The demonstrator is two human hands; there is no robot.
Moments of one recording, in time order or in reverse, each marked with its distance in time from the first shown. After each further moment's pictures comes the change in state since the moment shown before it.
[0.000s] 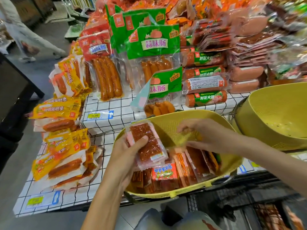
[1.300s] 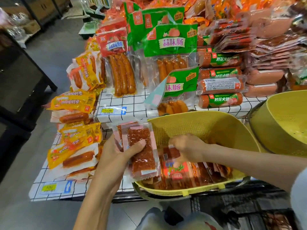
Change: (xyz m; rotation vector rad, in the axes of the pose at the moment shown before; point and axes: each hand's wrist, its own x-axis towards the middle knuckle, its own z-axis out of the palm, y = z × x) left_hand -0.016 0.005 -0.049 0.184 0.044 0.191; right_hand 0.061 -0.008 0.078 -0.316 -0.360 0.117
